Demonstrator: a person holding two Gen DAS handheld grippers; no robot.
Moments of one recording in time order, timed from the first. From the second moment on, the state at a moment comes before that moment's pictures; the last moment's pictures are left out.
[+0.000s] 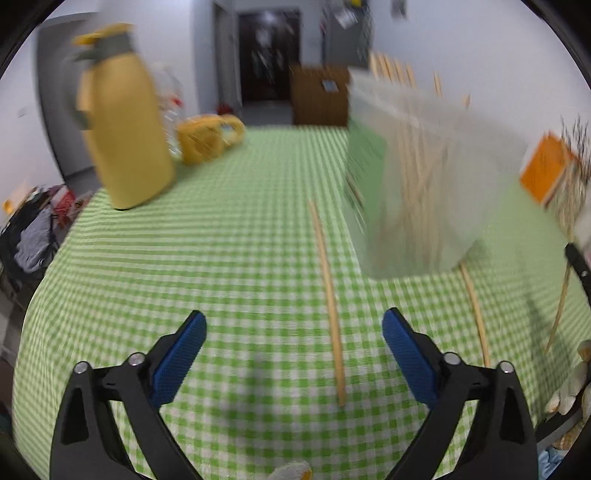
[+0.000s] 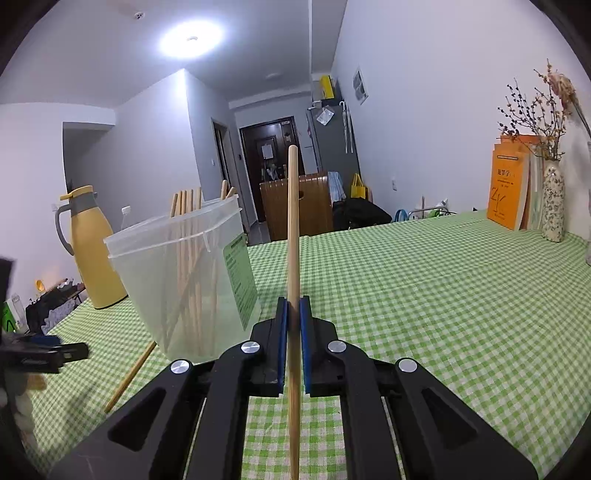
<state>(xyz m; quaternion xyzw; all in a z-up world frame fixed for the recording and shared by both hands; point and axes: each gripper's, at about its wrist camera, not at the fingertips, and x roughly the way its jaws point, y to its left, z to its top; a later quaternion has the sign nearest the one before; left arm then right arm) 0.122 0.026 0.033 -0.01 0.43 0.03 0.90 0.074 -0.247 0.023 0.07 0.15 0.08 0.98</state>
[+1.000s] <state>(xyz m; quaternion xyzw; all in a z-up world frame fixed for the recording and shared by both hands) 0.192 0.029 -0.012 -0.05 0.50 0.05 0.86 0.063 -0.245 0.023 0.06 0.15 0.09 0.98</state>
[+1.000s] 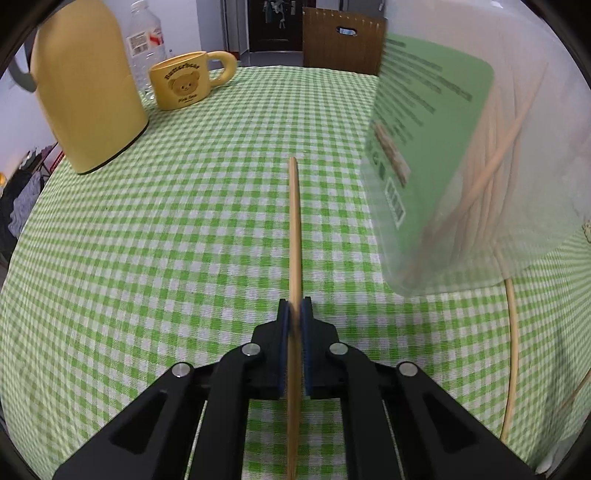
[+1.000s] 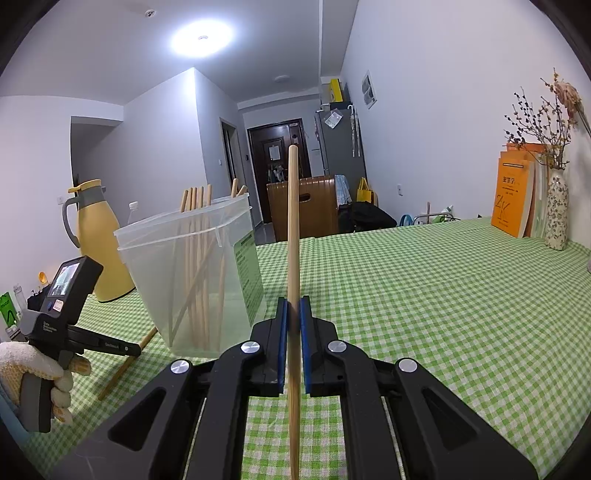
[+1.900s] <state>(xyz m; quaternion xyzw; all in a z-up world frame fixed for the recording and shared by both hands) 0.104 0.047 0.086 -0.08 0.30 0.05 0.95 0.056 -0.245 0.026 0.06 0.13 0.10 0.98</state>
